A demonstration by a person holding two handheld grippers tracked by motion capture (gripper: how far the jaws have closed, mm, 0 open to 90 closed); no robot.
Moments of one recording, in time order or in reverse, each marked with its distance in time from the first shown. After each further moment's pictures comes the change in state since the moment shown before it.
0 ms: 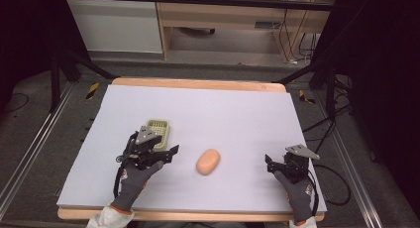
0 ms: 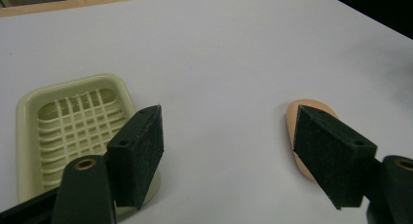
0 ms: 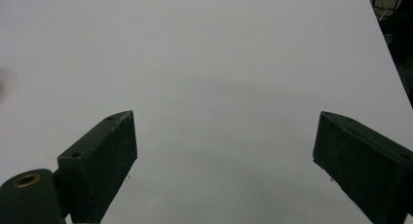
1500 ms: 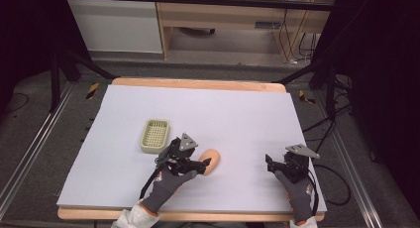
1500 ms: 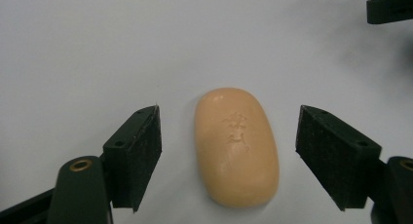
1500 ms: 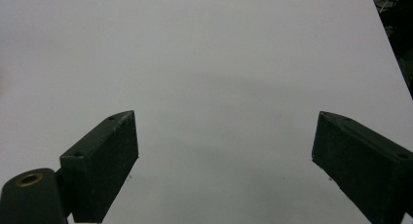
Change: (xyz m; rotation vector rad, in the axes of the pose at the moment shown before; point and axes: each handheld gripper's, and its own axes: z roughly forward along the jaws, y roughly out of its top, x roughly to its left) left arm -0.074 0.002 0.058 0.136 -0.115 0.147; right arm -0.001 0.000 0.002 0.021 -0.005 0.015
